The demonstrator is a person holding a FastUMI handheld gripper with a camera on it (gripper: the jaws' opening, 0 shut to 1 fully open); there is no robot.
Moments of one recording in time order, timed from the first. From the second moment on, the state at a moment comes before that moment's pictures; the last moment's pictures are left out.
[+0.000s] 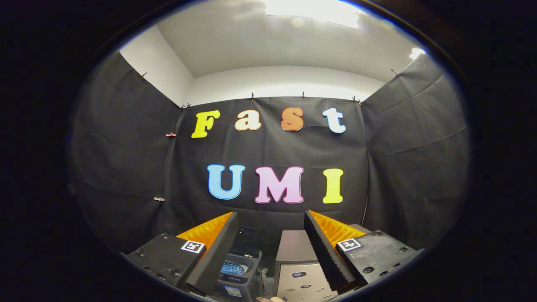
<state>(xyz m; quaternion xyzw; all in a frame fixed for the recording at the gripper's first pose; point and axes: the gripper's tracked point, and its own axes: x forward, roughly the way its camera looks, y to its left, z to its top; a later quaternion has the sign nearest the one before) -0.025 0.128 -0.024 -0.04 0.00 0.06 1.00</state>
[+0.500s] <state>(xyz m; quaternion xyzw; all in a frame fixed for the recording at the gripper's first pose) 0.098 0.210 -0.083 -0.02 0.08 0.12 0.99</state>
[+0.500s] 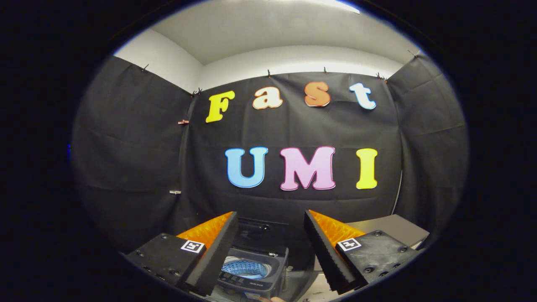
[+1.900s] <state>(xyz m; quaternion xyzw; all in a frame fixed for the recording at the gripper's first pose) 0.432 0.347 -0.386 -0.02 0.36 0.02 0.93</state>
